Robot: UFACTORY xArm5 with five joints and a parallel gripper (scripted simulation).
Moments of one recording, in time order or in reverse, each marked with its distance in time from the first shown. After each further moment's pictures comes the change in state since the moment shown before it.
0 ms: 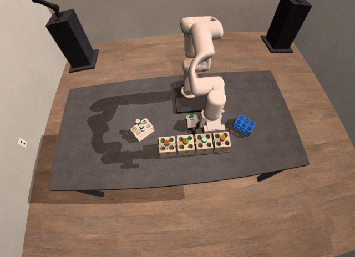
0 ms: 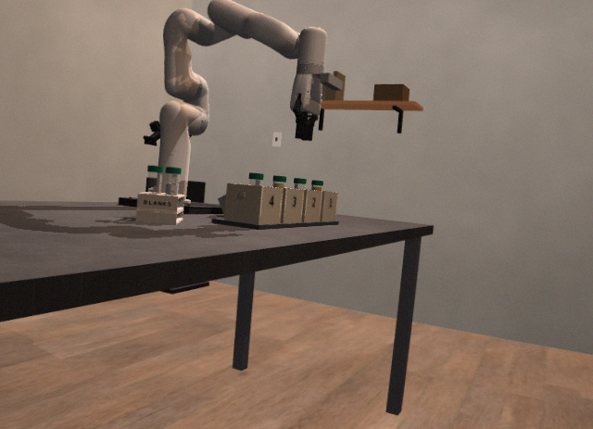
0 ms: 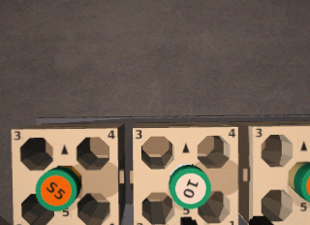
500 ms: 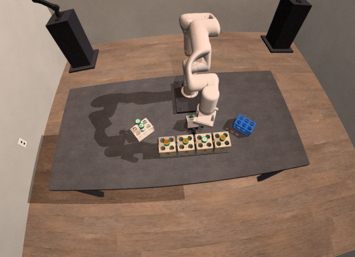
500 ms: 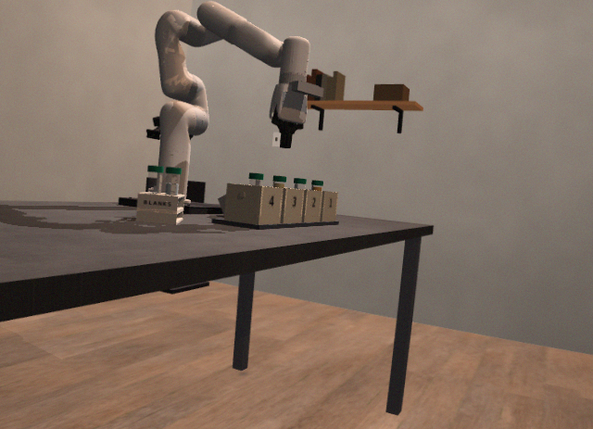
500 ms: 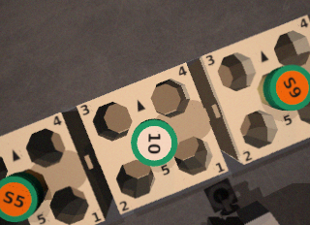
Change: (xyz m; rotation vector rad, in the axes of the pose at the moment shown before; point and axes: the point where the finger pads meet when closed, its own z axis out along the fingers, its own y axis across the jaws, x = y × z) arm -0.048 0.013 0.027 -0.004 -0.015 0.369
